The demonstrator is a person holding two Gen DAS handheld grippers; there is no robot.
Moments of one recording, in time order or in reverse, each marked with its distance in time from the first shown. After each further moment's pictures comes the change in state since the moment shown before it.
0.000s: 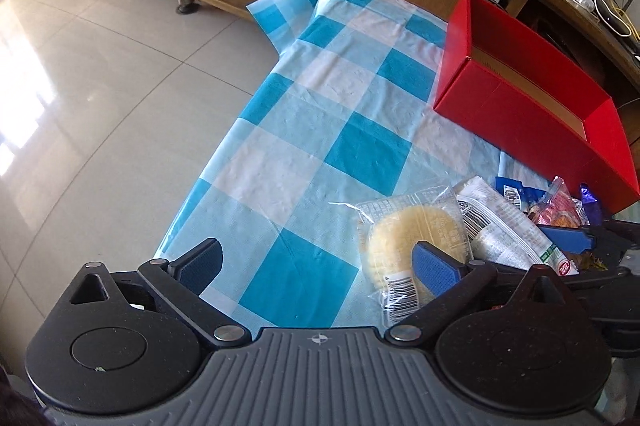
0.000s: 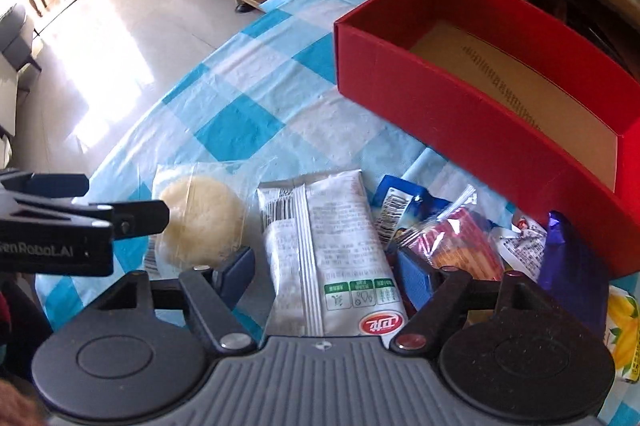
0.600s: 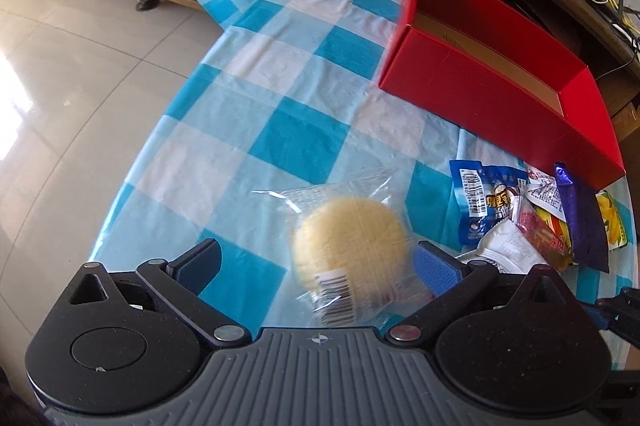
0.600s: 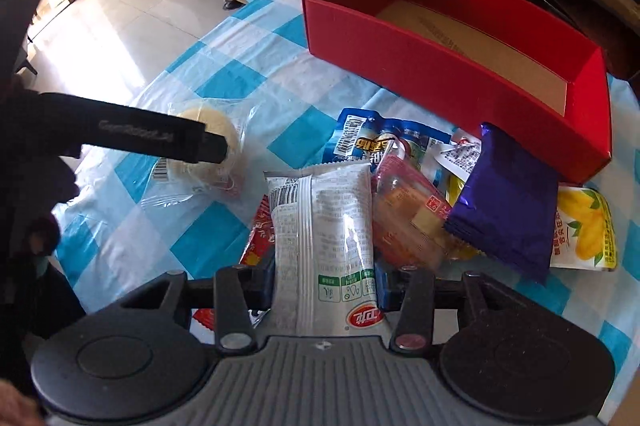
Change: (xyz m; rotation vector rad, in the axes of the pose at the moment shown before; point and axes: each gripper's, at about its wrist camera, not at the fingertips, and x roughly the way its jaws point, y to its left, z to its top) left arm 0.021 -0.042 0.003 0.066 0.046 -0.048; right arm -0.051 -0.019 -0.056 0.068 -0.010 -0.028
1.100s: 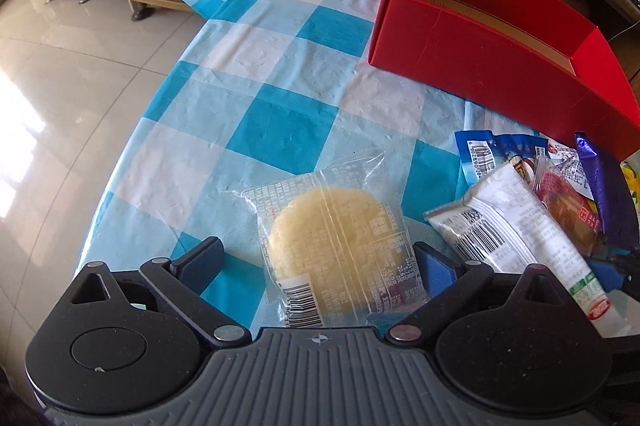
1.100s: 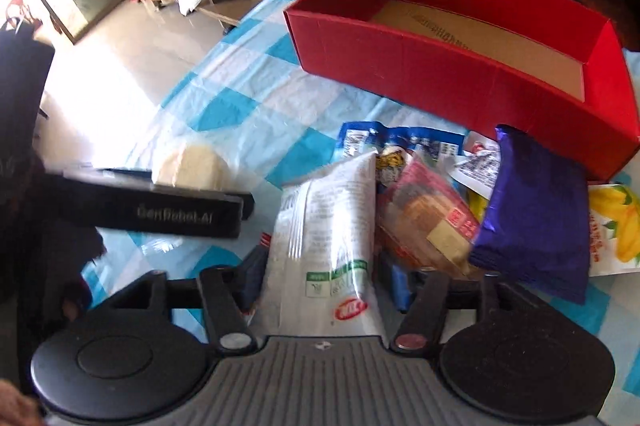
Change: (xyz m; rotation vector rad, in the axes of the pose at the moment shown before) left arm 0.017 -0.016 -0.007 0.084 0.016 0.077; right arm 0.021 -0.012 0.012 0.100 -0.044 0.116
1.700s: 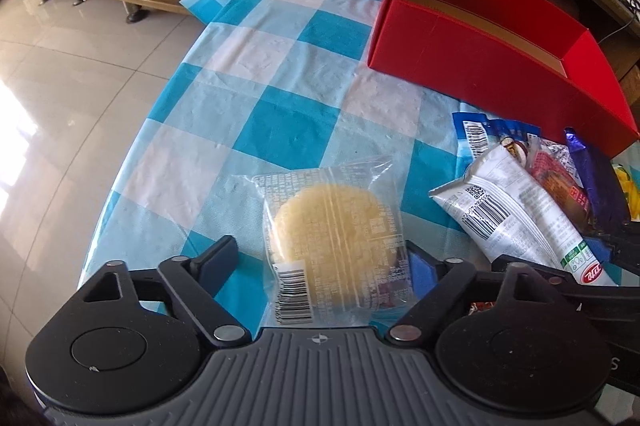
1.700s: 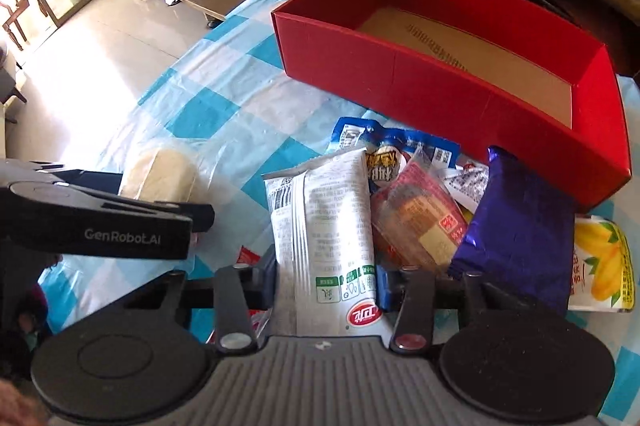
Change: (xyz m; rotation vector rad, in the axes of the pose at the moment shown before) left arm -0.008 0.007 -0.001 0.010 -0.009 -0.036; right arm 0.001 0.002 0.006 -0.043 0.008 -0.106
